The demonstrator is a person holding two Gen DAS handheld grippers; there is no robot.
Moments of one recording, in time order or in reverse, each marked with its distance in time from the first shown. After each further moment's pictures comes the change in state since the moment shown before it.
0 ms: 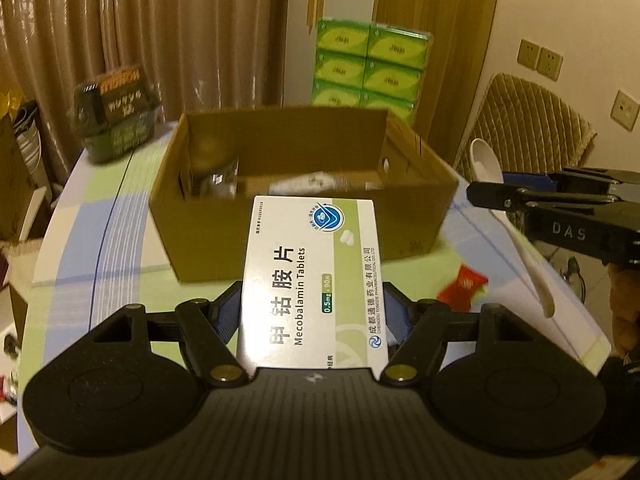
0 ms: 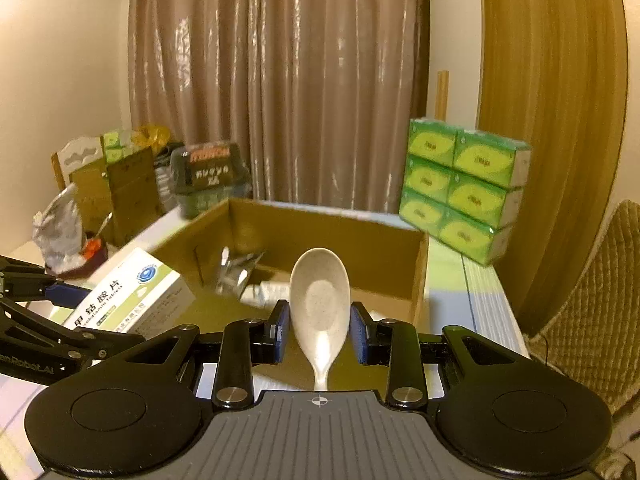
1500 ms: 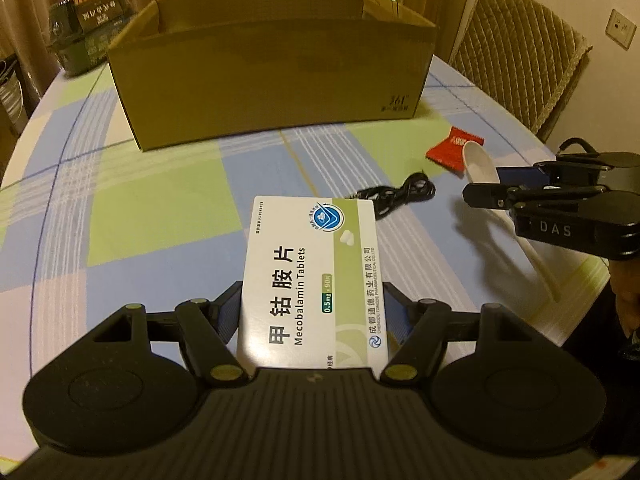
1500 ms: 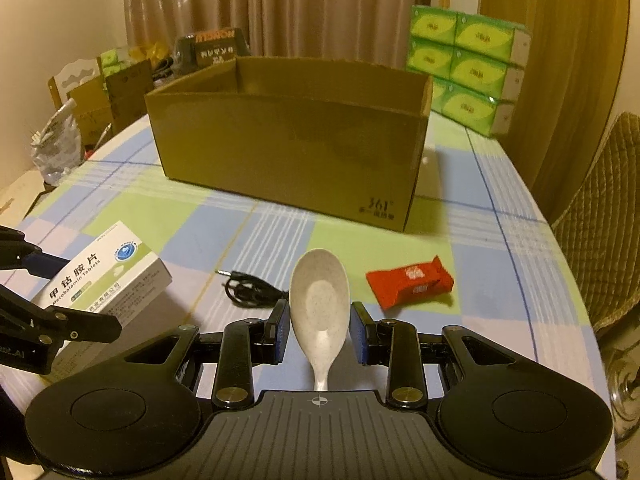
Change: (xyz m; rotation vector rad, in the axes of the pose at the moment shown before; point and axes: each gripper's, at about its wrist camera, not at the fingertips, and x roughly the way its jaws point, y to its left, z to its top) left arm 0.019 -0.022 -0.114 0.035 0.211 -0.013; right arm -0.015 0.012 -0.131 0.003 0.248 -0.014
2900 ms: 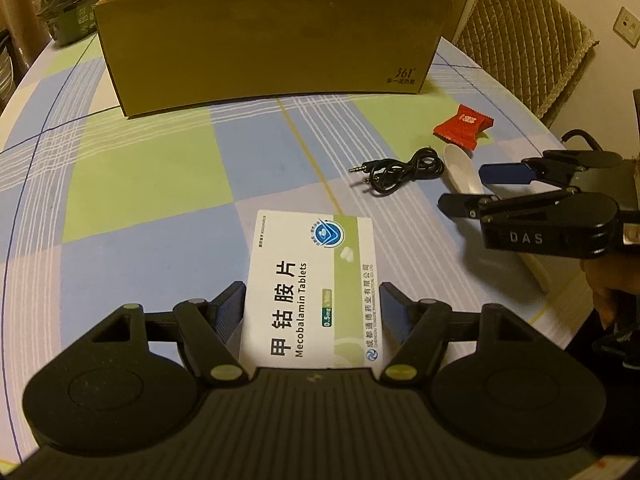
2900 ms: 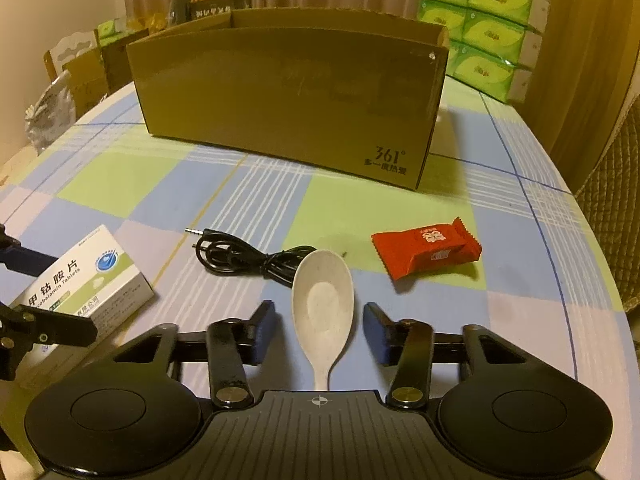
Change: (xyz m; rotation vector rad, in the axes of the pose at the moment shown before) left arm 0.030 0.006 -0.010 -0.034 0.067 -0.033; right arm 0.053 -0.013 -0.019 -0.008 0.083 0.012
